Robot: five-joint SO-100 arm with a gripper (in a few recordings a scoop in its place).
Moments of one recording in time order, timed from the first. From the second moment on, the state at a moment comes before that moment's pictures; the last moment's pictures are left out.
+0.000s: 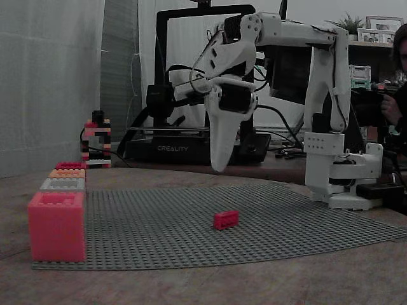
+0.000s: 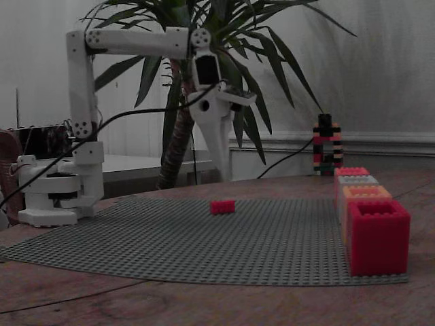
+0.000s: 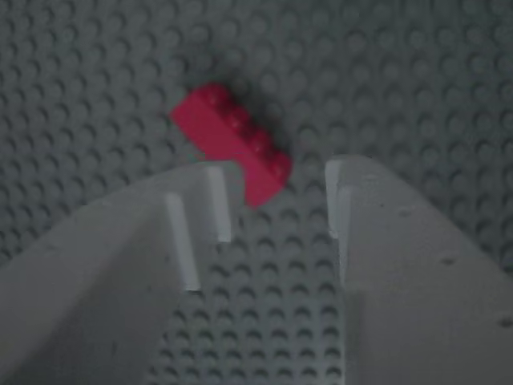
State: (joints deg) arm -23.4 90.5 92.7 85.1 -78.5
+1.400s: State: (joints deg) arm -26.6 71.5 83.8 88.2 -88.7
